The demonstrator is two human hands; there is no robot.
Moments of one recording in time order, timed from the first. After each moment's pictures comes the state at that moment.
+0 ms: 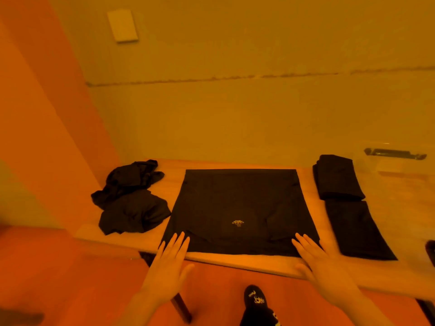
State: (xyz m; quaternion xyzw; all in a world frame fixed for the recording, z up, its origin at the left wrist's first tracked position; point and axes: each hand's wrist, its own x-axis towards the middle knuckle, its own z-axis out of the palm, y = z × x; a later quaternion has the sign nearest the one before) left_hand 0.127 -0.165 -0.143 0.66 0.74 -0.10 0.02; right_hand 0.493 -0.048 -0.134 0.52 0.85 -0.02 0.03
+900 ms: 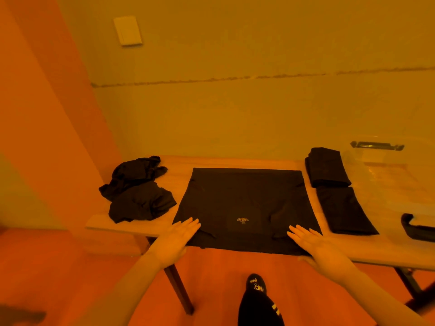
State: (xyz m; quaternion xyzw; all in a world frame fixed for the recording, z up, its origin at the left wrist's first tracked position) left_hand 0.108 -0.149 -0.122 0.79 0.62 0.01 -0.01; right_hand 0.507 -0.072 -0.128 0.41 0.91 -0.05 0.00
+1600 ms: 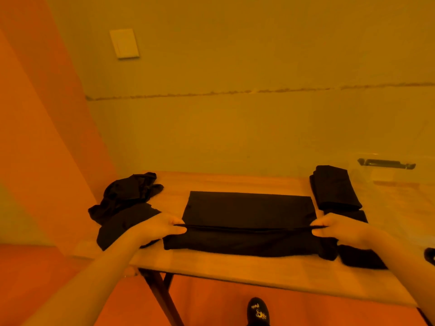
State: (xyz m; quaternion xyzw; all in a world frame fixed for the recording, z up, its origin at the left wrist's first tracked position) left_hand 0.075 -0.078 -0.030 0.61 0.67 0.14 0.42; right_hand 0.506 0.026 -0.028 0.52 0.72 -0.46 -0.01
